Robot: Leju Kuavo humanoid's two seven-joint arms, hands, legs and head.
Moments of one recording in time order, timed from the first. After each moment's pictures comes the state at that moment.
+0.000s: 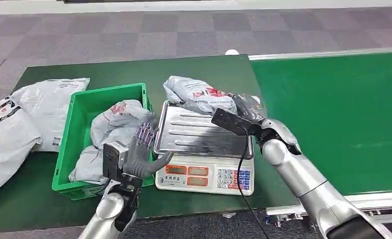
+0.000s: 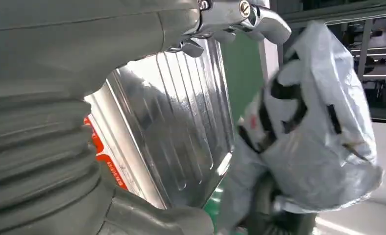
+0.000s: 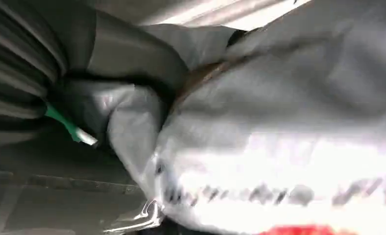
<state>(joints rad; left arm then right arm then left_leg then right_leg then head) -0.24 -0.10 -0.51 -1.29 0.20 0.05 -0.38 -0.60 -0.18 0.61 -1.25 0.45 0.00 0.04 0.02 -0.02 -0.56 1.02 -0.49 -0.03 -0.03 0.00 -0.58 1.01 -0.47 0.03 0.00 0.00</state>
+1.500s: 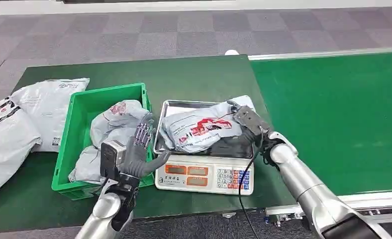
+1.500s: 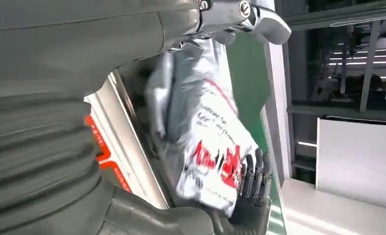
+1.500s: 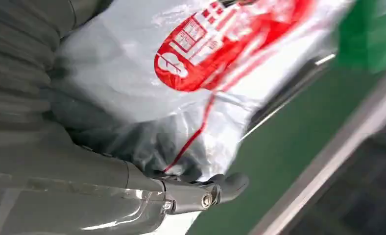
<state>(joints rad) -0.25 -0.07 -0.51 -1.29 0.21 0.05 -0.36 -0.61 -0.15 0.56 -0.93 -0.08 0.20 -0.22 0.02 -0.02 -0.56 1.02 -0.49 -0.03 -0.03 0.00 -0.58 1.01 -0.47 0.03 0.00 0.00</state>
